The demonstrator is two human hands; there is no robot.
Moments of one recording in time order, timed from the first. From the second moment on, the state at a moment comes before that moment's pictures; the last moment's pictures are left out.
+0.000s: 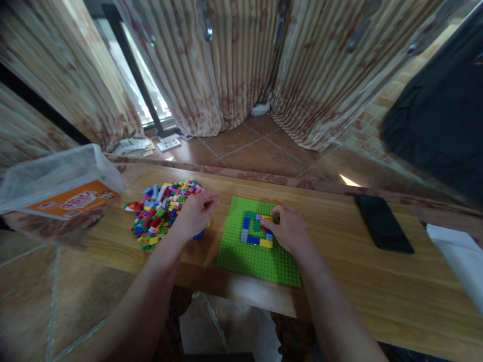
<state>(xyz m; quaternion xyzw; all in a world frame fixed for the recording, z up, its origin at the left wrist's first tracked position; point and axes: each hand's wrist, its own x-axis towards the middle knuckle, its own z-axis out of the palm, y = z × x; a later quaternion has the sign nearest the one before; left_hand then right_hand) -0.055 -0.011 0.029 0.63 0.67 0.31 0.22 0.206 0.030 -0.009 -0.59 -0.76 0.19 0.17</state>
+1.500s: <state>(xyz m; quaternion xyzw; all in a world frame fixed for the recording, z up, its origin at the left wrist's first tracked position) -0.093 -0.034 0.039 0.62 0.78 0.06 0.04 0.212 0.038 -0.006 -0.59 -0.75 0.27 0.12</state>
